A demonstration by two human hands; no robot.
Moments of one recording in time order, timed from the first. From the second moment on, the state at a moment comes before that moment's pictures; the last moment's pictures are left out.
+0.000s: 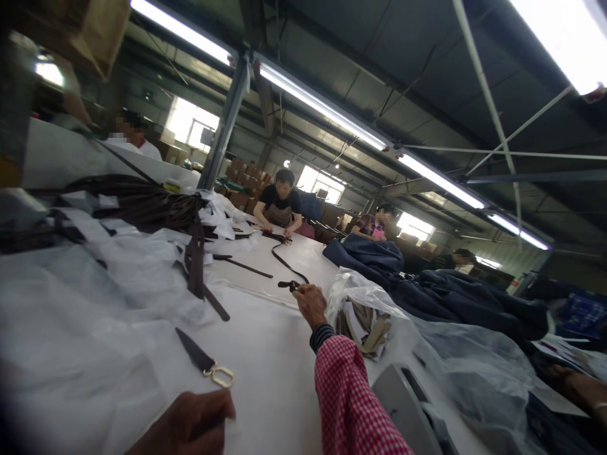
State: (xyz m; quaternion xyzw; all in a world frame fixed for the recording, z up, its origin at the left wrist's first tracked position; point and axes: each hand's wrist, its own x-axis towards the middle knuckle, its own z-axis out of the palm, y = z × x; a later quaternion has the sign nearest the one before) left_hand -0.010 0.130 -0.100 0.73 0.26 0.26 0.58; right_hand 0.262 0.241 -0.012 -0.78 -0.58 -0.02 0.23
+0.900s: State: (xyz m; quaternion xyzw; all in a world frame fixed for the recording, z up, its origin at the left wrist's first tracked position) left_hand -0.019 0.074 -0.068 0.59 0.21 0.26 0.74; right_hand 0.152 -0.049 -0.053 -0.51 -0.35 0.62 0.49
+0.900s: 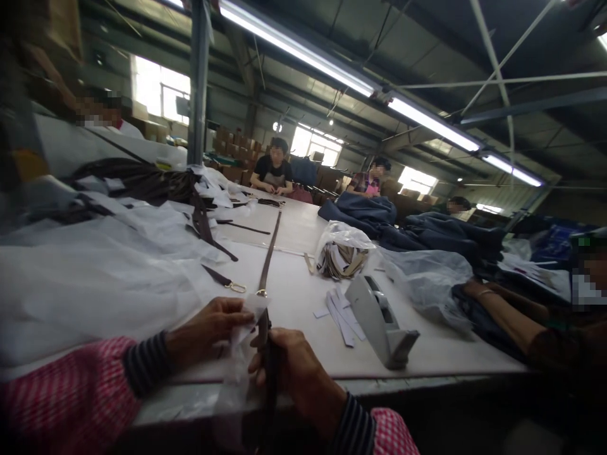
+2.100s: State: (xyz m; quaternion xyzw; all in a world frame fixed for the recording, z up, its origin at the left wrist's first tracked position) left_hand -0.023 0.049 -0.062 0.92 0.00 0.16 0.37; right_hand 0.199 -0.077 -0.055 -0.61 -0.24 0.61 0.45
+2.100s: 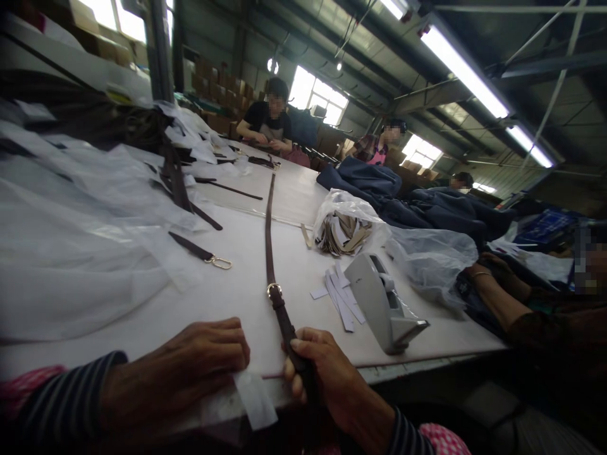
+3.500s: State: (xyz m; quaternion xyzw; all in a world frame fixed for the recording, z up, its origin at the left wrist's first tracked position) left_hand -0.081 -0.002 -0.024 0.51 0.31 0.35 0.72; right_hand 0.157 -0.068 0.062 -0.45 -0.41 0.46 0.64
